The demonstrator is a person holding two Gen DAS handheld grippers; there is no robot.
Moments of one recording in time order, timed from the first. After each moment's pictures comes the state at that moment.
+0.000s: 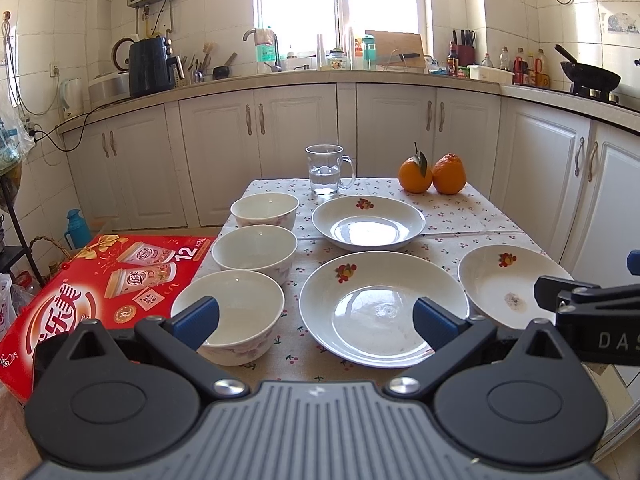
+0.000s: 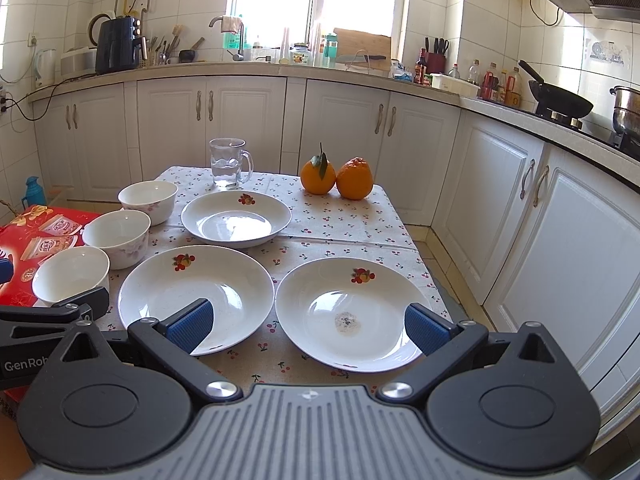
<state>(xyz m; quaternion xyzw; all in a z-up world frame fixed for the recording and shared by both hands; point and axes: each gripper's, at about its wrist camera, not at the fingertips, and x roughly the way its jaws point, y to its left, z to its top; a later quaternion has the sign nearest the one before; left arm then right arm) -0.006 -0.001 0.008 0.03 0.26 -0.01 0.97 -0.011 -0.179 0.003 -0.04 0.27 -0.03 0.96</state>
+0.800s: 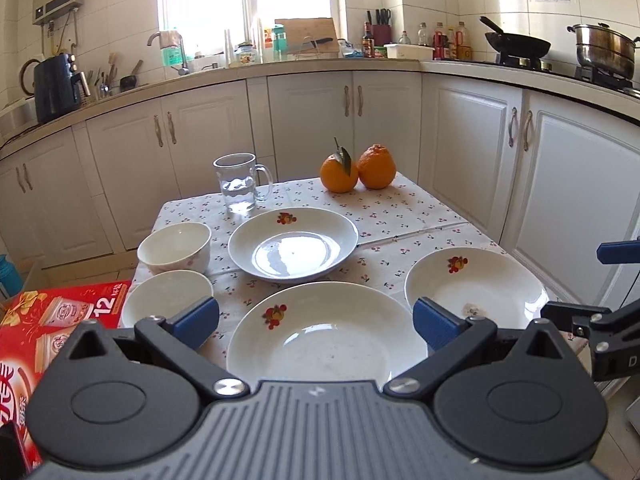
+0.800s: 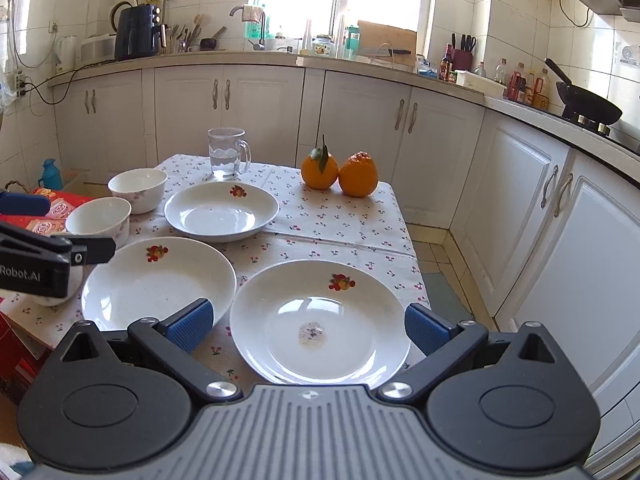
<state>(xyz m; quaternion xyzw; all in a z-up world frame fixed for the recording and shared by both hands) 0.070 -0.031 0.015 0.08 0.27 -0.14 0.95 0.028 -0.243 -0.006 -0.06 0.29 0.02 0.96</state>
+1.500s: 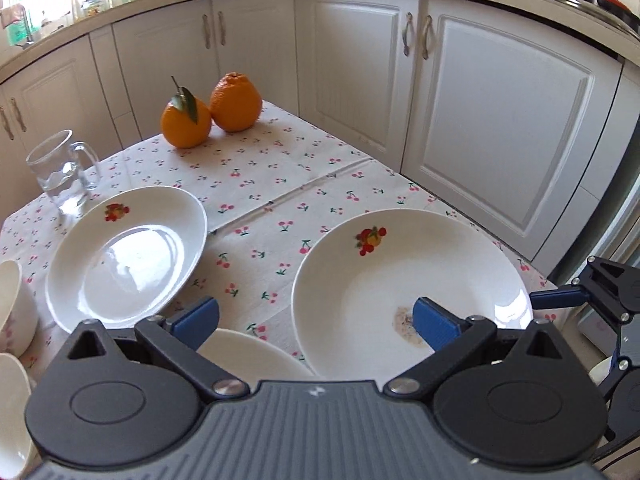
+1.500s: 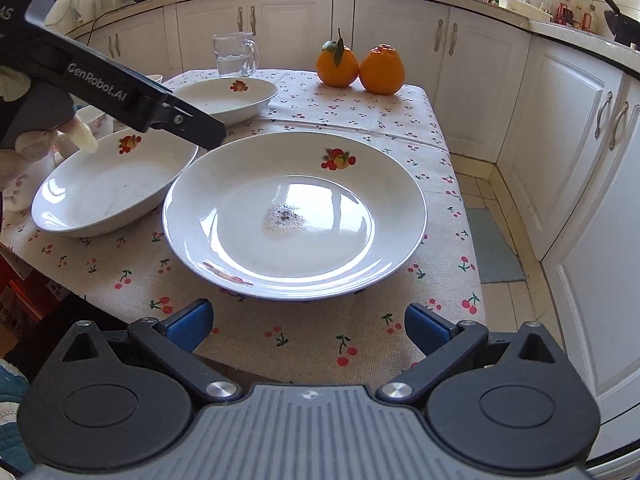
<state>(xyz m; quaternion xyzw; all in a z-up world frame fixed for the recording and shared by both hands) 0.181 -0.138 -0.035 0.15 0.37 -0.32 0.86 0.066 -0.304 -0.107 -0.04 0.38 0.09 0.92</state>
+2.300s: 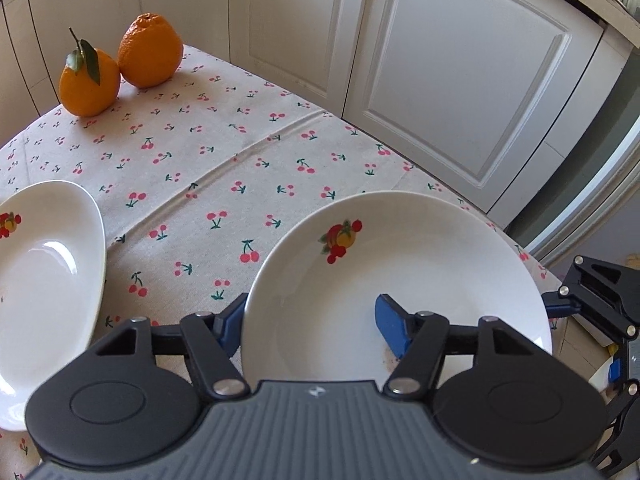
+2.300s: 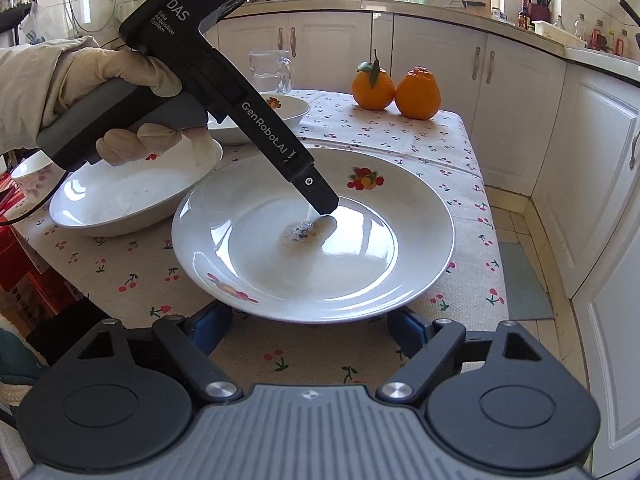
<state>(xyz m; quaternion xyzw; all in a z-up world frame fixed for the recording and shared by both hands) 0.242 -0.181 -0.075 0.17 0.46 -0.40 0.78 0.076 -0.313 -0.117 -0.05 0.34 0.15 0.93</state>
